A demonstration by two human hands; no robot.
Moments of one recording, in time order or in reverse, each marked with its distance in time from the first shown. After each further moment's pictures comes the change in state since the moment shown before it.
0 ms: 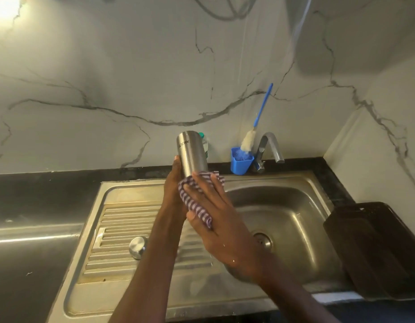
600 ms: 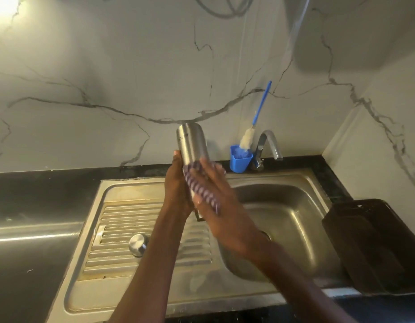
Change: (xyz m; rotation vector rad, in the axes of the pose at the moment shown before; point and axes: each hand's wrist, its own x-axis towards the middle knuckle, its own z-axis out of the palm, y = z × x) left_hand -0.025 0.002 0.030 -0.002 0.004 0.096; right_hand 0.004 -0.017 -0.025 0.289 0.016 0.103
